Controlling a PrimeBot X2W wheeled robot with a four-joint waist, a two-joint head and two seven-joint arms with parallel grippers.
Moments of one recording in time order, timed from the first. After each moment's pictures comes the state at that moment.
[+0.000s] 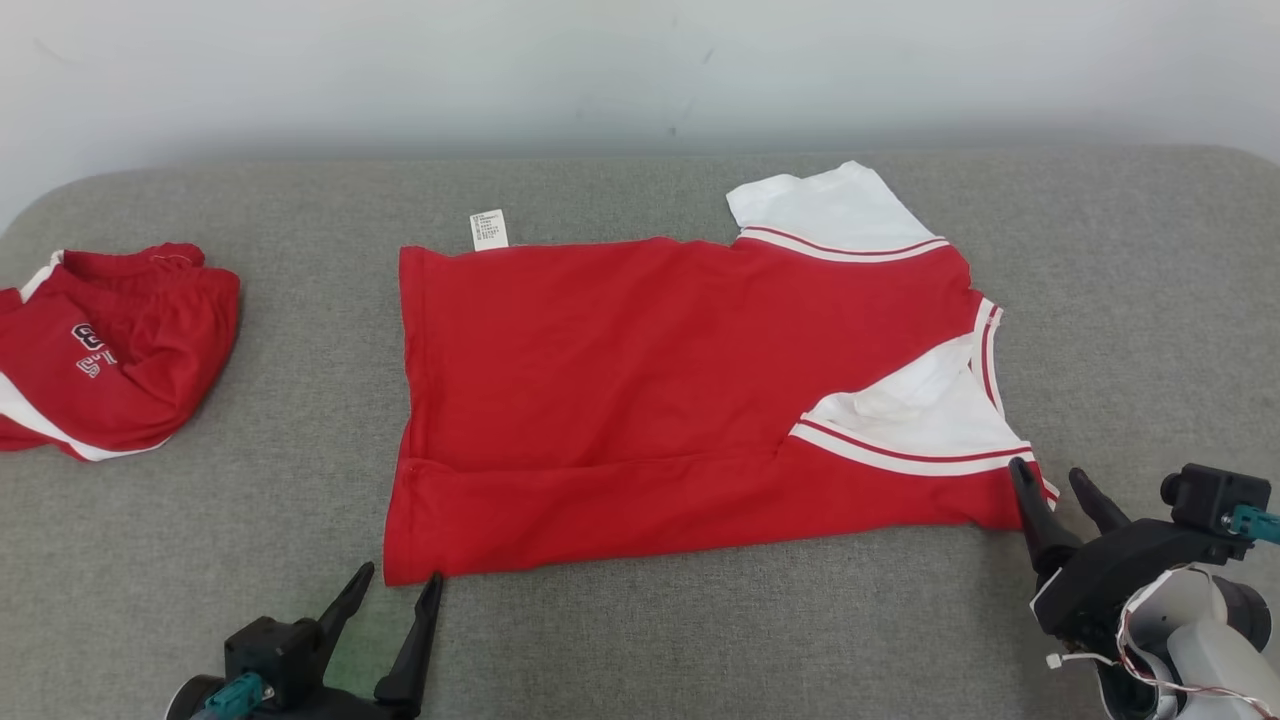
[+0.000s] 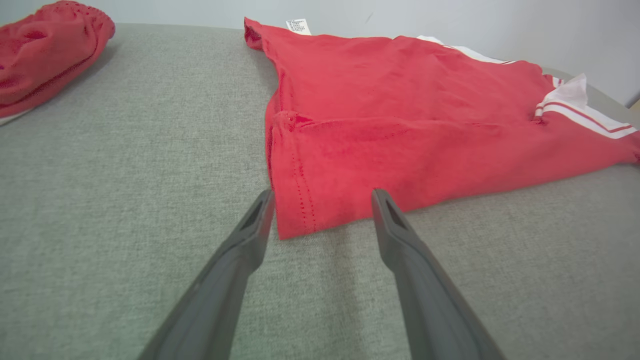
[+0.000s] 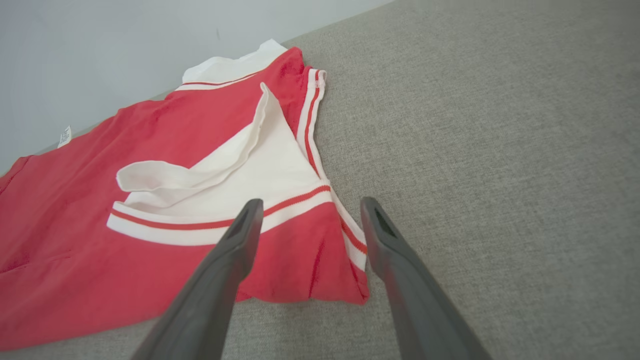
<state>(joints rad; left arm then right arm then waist) -0.22 0.32 -0.41 0.45 -0.54 -0.13 -0.26 -0.35 -0.30 0.14 0.59 0.67 0.13 0.02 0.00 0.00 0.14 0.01</state>
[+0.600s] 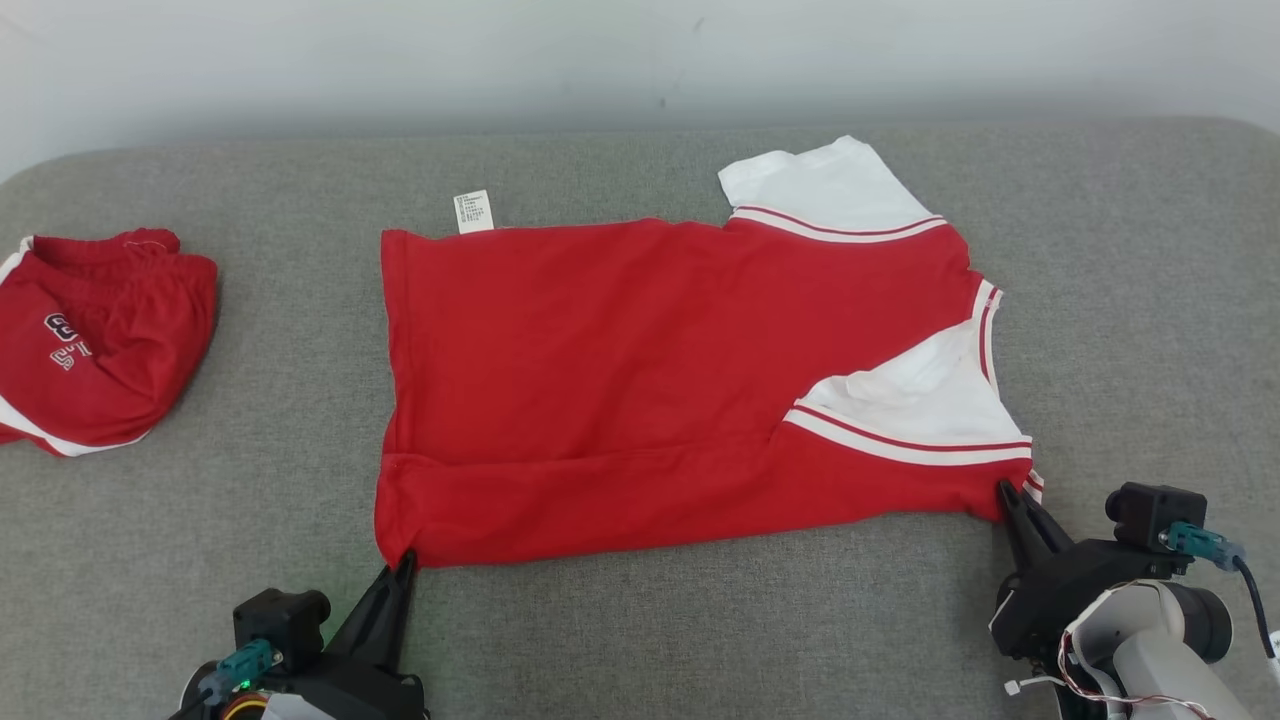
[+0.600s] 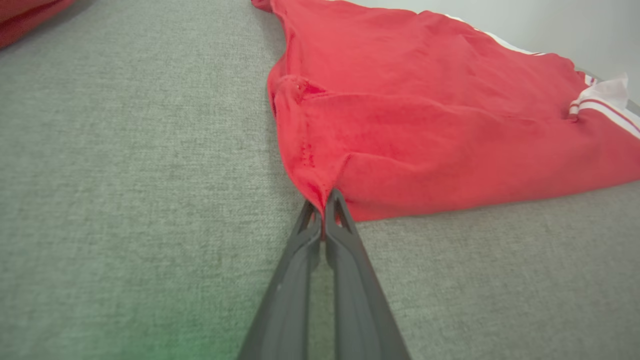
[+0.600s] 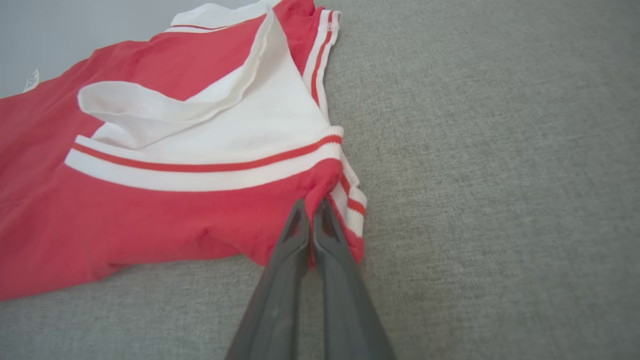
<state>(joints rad) -0.31 0.28 -0.42 0.60 -0.60 -0.13 -0.26 -0.38 -0.27 0.21 0.70 0.56 0.13 -0.07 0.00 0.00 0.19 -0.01</state>
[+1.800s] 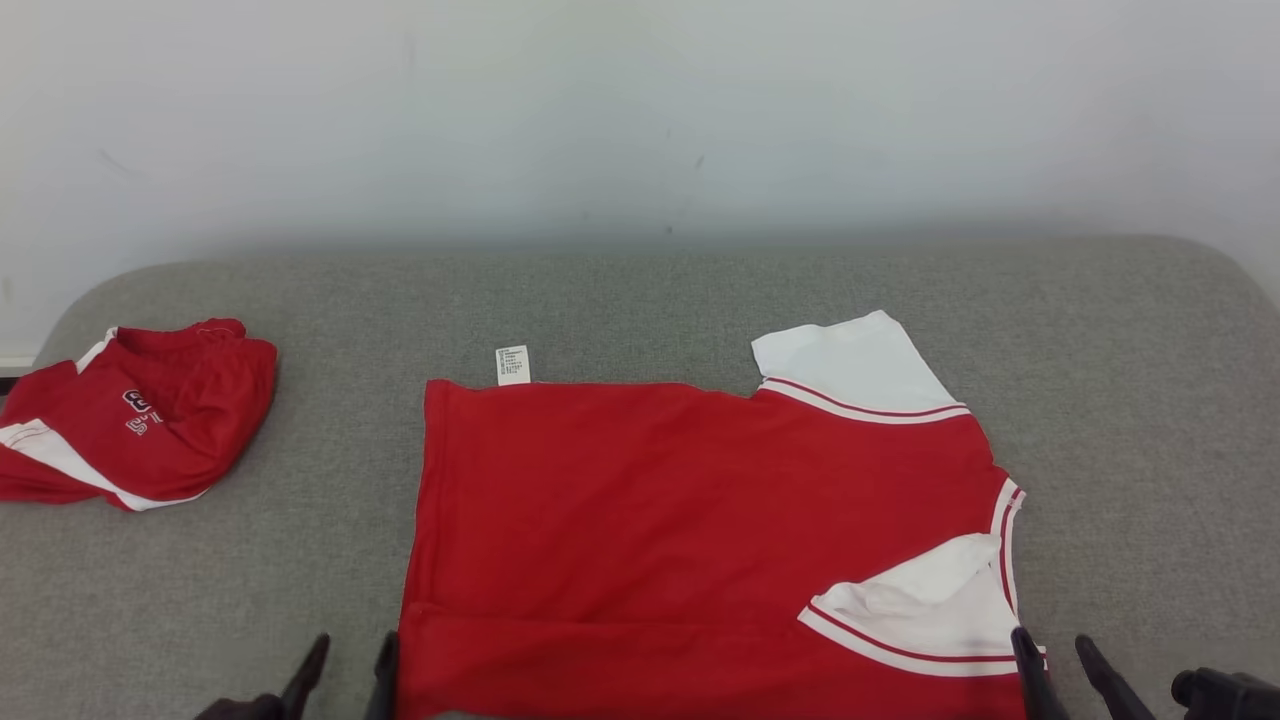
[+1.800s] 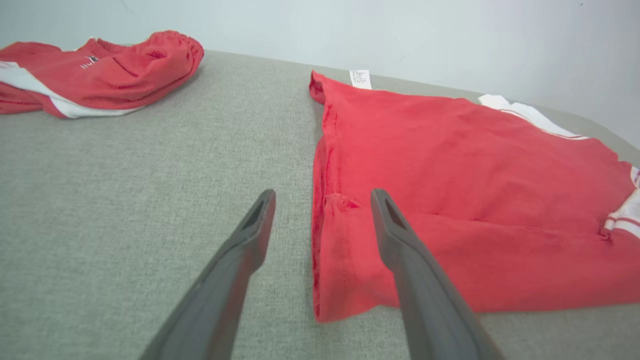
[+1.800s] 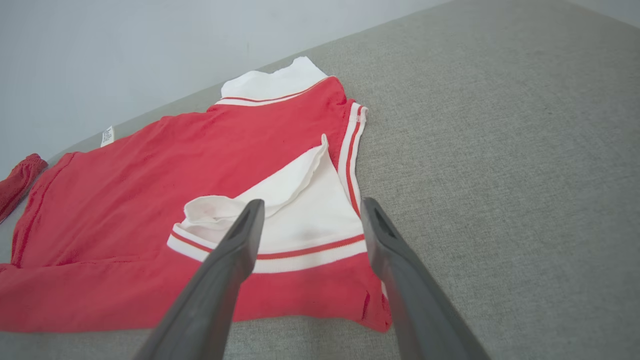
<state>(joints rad) -0.06 0.25 -0.25 0.43 -0.48 -0.11 -0.26 0.14 -0.17 -0.01 0.15 0.49 0.13 0.04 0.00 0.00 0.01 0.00</state>
